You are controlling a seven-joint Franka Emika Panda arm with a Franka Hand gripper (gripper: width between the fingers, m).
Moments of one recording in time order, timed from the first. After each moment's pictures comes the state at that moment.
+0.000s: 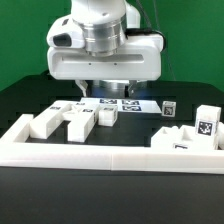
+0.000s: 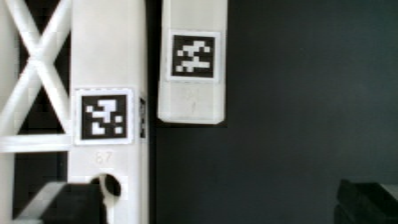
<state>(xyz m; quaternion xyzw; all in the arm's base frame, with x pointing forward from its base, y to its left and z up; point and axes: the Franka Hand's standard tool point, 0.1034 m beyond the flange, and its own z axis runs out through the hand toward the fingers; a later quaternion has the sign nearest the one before) 0.495 -0.061 0.066 -0.97 0.08 0.22 0.05</state>
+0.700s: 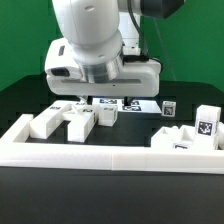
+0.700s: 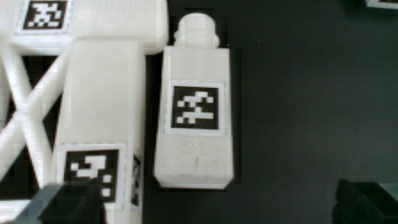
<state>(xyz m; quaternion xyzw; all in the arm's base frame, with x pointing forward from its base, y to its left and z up) 0.478 -0.060 0.045 -0.93 0.08 0.35 0.06</state>
